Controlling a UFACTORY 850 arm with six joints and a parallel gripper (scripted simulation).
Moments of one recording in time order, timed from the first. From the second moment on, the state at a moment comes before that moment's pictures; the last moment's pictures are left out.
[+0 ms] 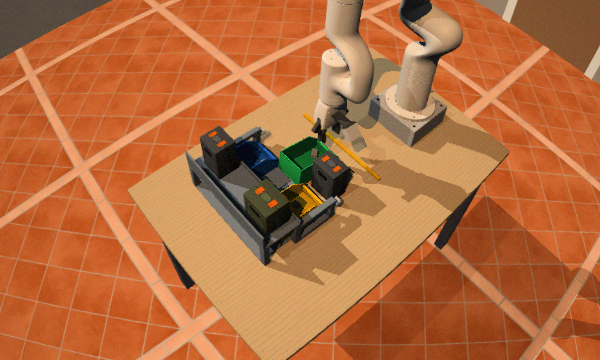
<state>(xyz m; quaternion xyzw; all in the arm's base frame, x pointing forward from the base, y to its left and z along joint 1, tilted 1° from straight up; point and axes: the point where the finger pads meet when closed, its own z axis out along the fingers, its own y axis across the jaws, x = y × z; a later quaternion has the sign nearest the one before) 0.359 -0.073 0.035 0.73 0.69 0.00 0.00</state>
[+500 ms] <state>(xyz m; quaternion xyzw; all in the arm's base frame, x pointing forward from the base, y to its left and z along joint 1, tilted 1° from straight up) 0.361 -0.073 0.036 0.73 0.69 0.00 0.00</state>
